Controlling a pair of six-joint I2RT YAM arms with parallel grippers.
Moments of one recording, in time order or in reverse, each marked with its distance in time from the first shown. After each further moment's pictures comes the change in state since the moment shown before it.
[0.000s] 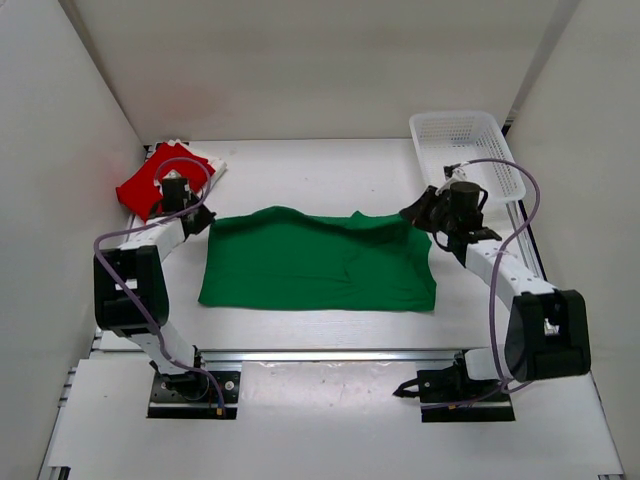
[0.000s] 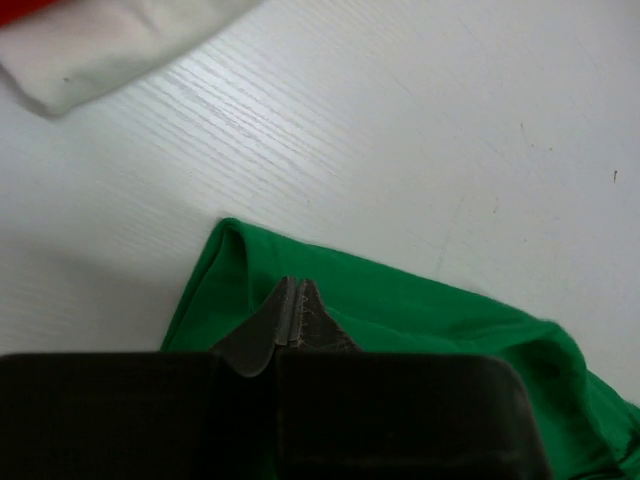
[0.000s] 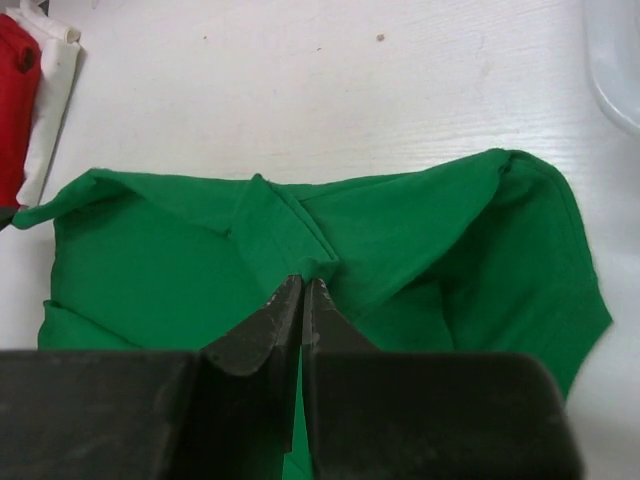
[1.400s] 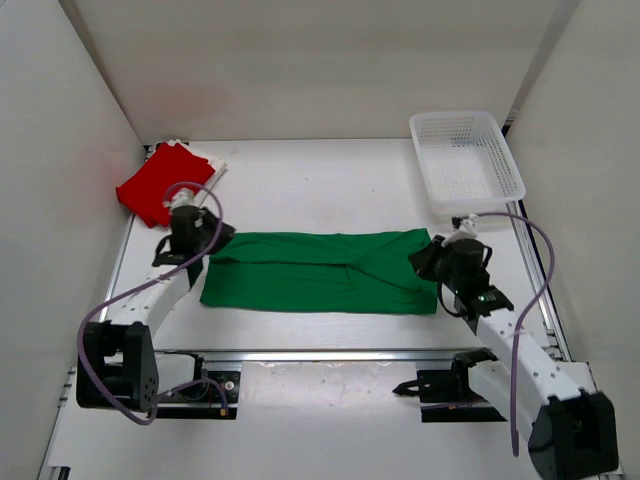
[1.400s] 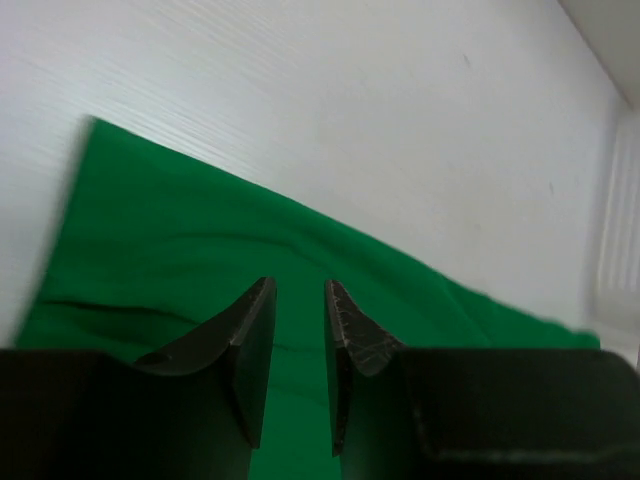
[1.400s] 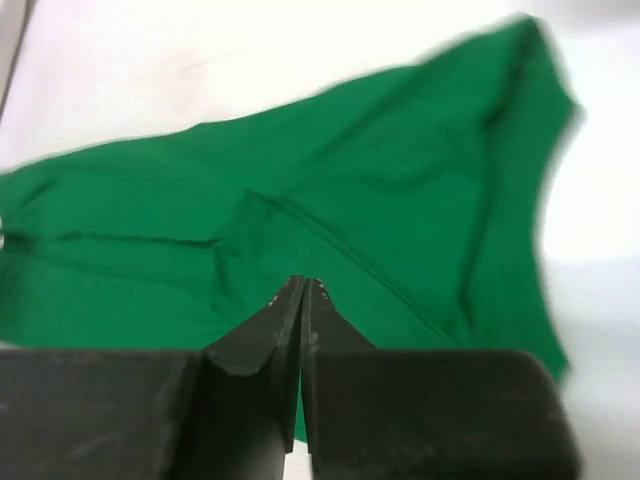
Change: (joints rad) left arm -0.087 -0.450 -0.357 0.097 0.011 -0.091; right arm 0.085 -0.566 -0.445 -0.129 0.193 0.047
